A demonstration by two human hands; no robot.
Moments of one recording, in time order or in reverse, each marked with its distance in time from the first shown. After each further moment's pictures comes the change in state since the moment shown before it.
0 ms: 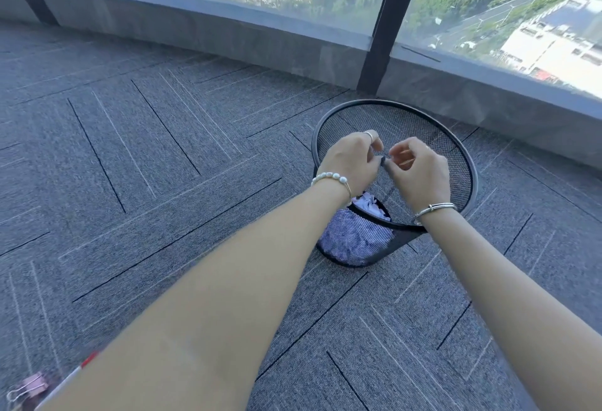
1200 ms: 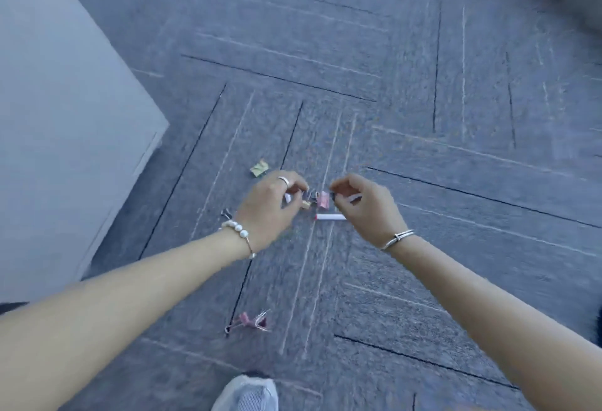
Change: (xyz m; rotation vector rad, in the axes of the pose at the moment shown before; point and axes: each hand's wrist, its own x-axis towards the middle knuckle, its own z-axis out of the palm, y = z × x) left_hand -0.492 -0.227 -0.225 0.191 0.546 -0.753; right_hand -0.297 -0.313 0.276 0.316 -1.061 -0.695
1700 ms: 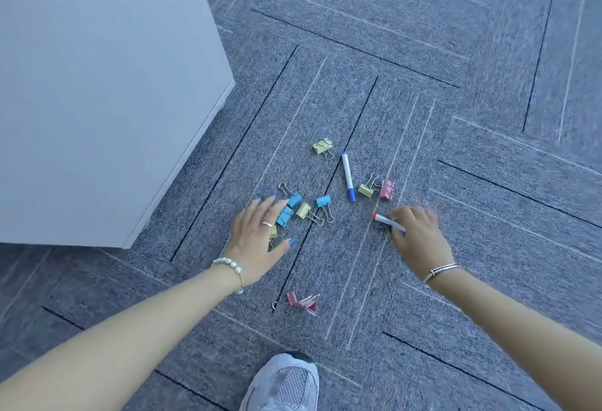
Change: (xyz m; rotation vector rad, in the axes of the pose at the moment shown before) left_hand -0.118 -0.109 -0.003 0.343 -0.265 -0.408; right_hand -0.022 0.058 0.069 -0.524 -0.205 0.047
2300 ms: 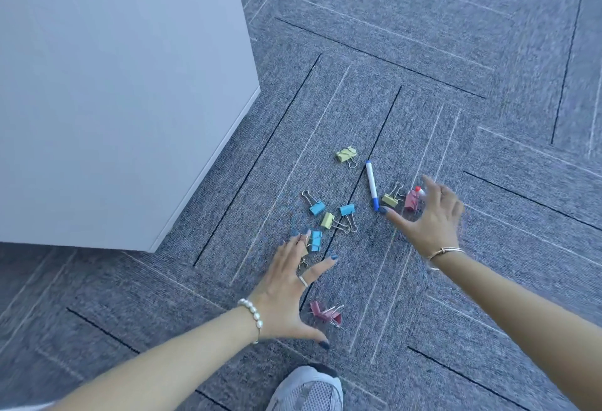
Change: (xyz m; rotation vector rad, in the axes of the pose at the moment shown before) left_hand -0.046 0.004 0.019 0.114 -0.200 0.269; right_hand 0.039 -0.026 0.001 0.175 0.135 0.202
